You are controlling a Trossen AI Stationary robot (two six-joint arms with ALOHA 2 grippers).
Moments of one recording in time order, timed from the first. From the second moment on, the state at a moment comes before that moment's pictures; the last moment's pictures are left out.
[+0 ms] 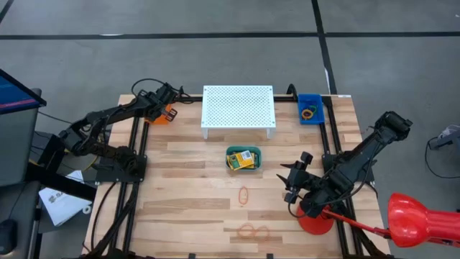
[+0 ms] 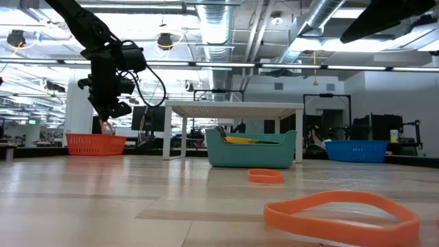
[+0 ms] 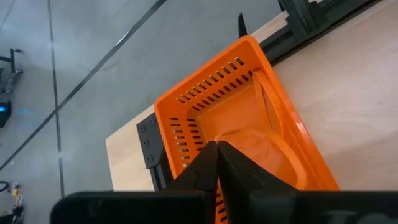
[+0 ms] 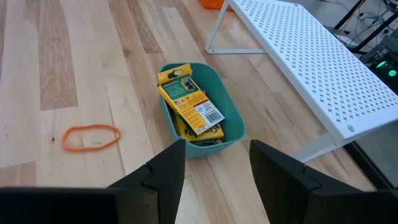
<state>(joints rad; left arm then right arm) 0.87 1.34 0.76 -0.52 -0.70 0.00 0.74 1.29 0.94 -0.83 1.00 0.78</state>
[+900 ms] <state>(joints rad) 0.84 1.29 0.76 -0.57 -0.45 0.00 0.74 1.29 0.94 -0.84 1.00 0.78</state>
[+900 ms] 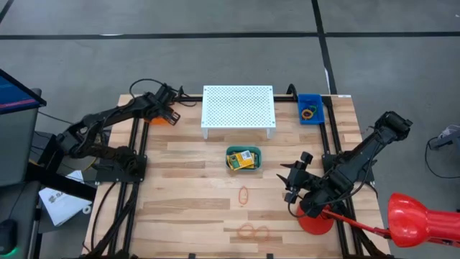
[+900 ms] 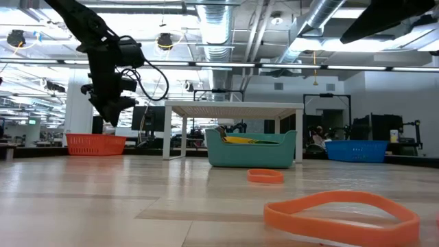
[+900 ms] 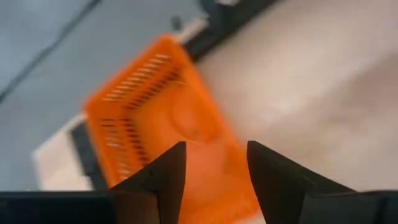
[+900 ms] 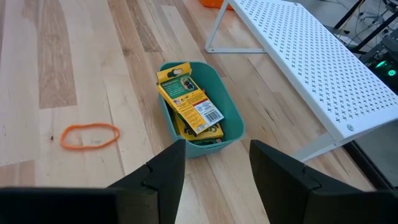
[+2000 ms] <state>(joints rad) -0.45 1.57 0.75 -0.08 -0.09 -0.17 0.74 1.29 0.94 -0.84 1.00 0.78</state>
